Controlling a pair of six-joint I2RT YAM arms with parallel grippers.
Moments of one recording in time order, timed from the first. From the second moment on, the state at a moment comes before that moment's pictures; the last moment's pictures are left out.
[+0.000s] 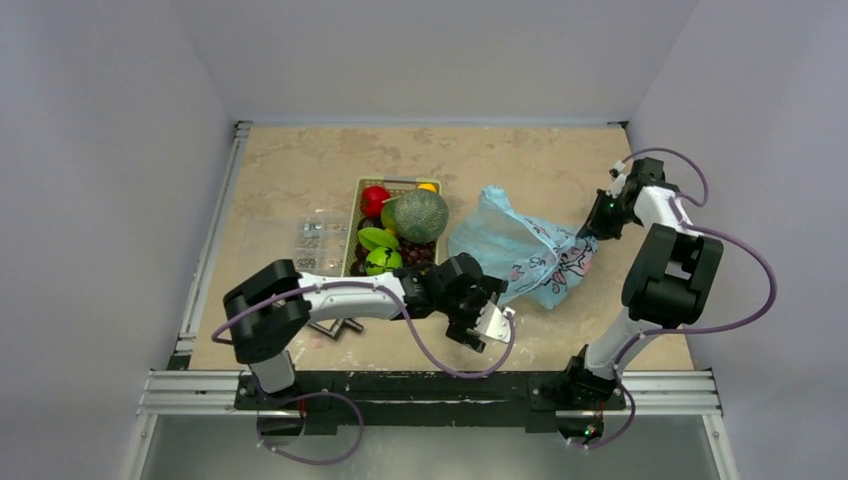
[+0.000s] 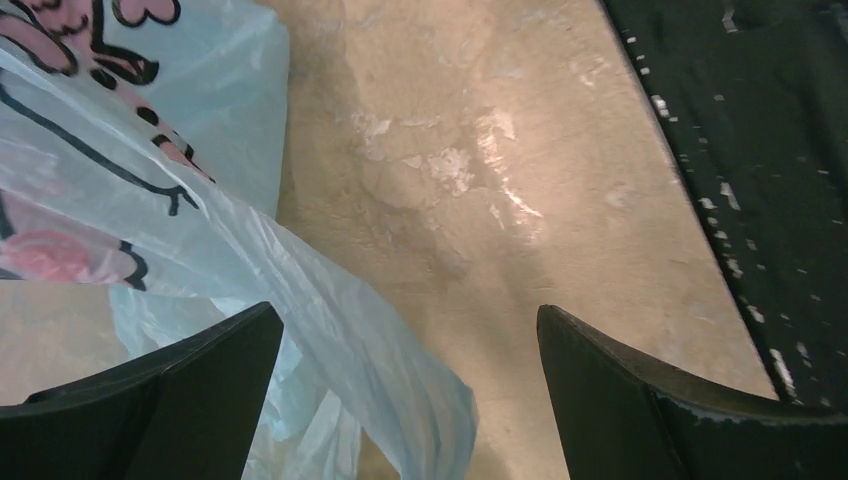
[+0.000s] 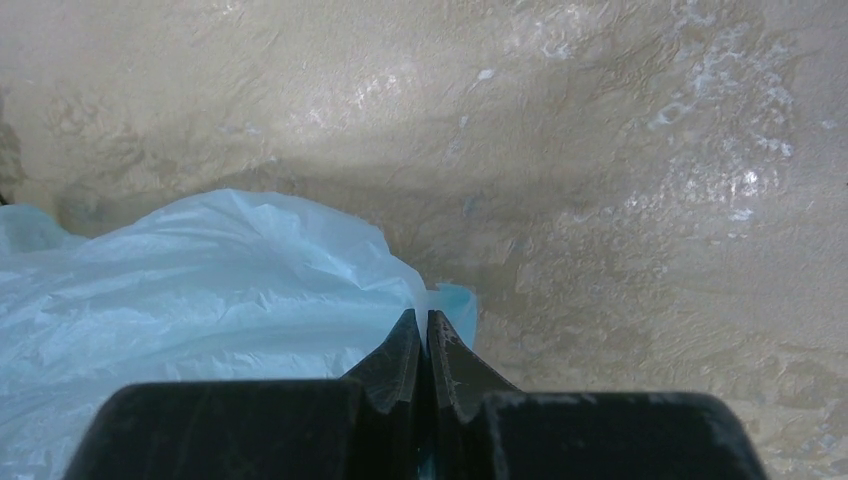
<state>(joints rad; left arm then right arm) -1.15 1.68 1.03 -0.08 0.37 0.81 -0.34 1.75 1.25 -0.73 -0.33 0.09</state>
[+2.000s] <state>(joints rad) -0.80 1.96 1.51 0.09 0.66 -0.59 -0.32 1.71 1.37 -0.91 -0.70 -0.28</state>
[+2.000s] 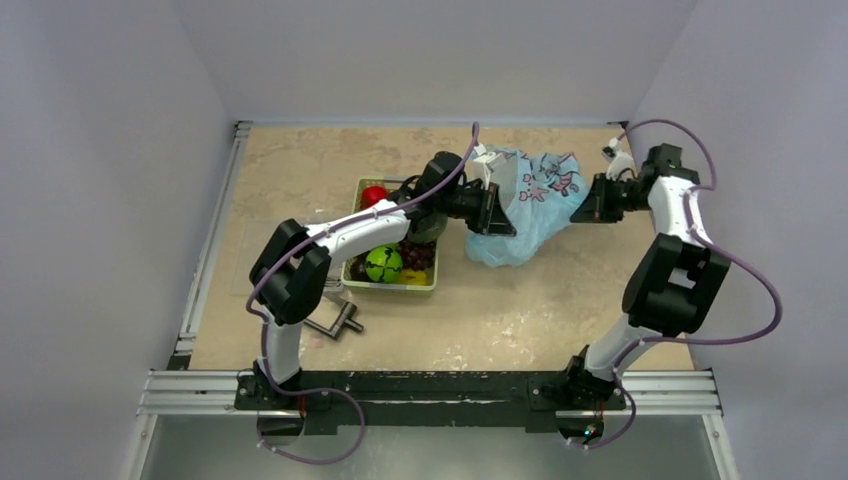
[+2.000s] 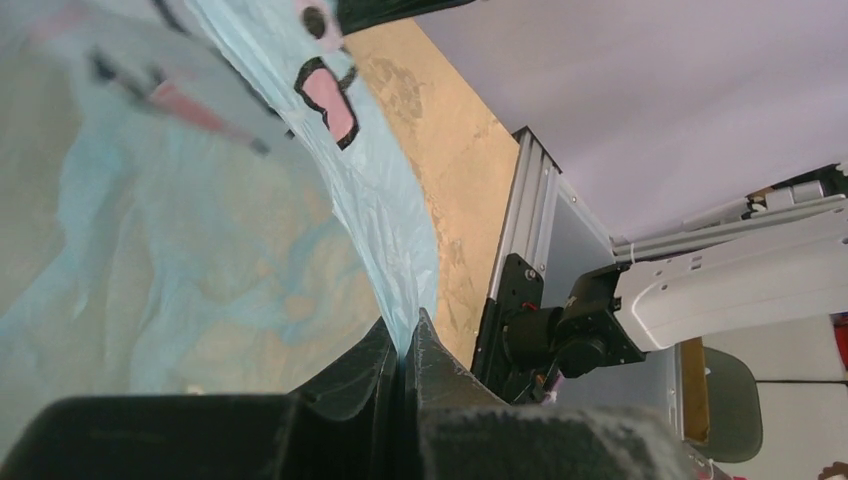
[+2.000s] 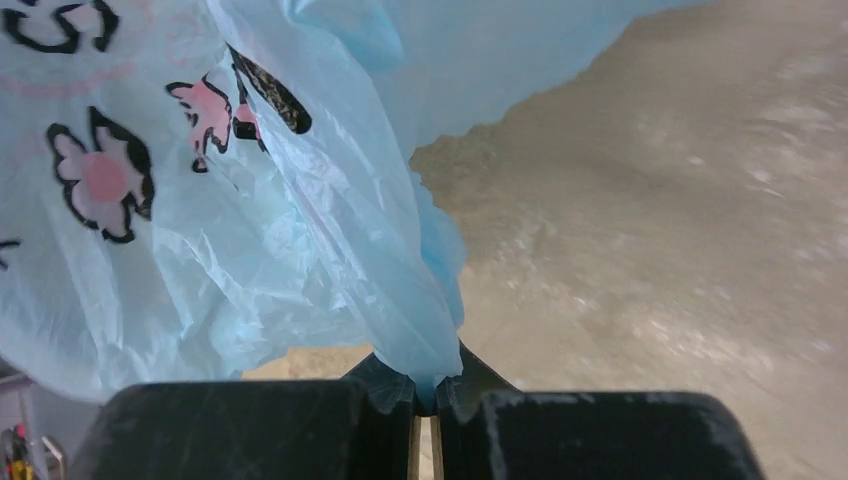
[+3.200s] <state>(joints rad) -0.67 1.67 1.59 -0.15 0.66 0.31 -0.66 1.63 1.57 -1.02 -0.70 -0.47</state>
